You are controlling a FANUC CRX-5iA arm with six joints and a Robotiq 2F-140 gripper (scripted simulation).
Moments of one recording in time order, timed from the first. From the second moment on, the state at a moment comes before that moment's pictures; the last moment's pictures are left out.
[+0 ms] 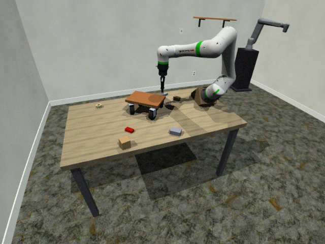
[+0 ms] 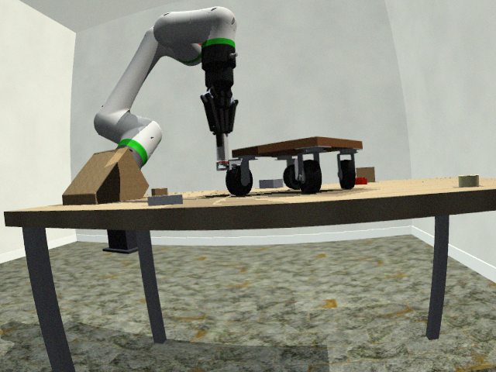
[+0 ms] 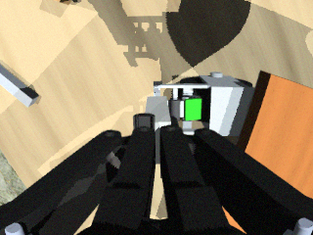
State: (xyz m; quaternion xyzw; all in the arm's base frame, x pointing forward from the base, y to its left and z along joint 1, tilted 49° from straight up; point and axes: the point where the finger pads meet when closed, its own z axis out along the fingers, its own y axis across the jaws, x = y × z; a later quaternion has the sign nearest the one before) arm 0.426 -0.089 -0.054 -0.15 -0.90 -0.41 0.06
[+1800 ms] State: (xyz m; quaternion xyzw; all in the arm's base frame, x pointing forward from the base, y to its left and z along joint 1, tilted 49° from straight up) arm 0.426 -0.087 -0.056 -0.15 -0.90 -0.41 0.06
